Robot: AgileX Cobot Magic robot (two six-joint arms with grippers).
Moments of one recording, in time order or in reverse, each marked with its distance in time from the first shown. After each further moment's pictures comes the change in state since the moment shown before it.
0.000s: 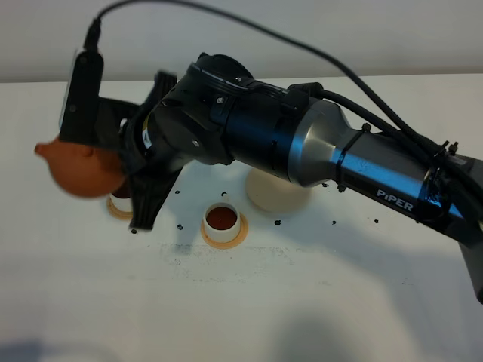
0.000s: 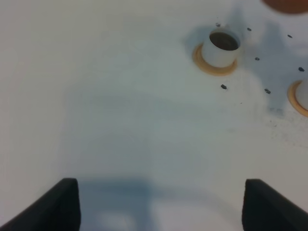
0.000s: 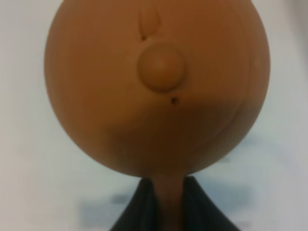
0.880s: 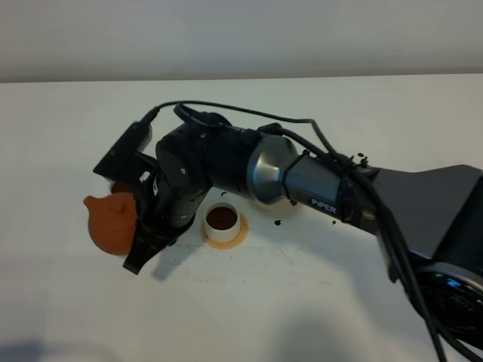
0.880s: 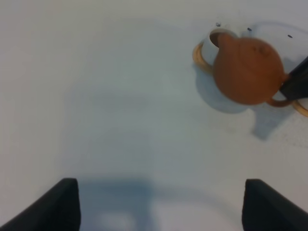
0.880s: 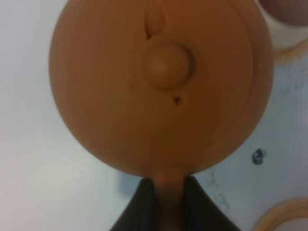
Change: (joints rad) left arm 0.000 0.000 0.000 0.000 0.000 0.000; right arm -0.041 0.215 0.000 0.202 0.054 0.226
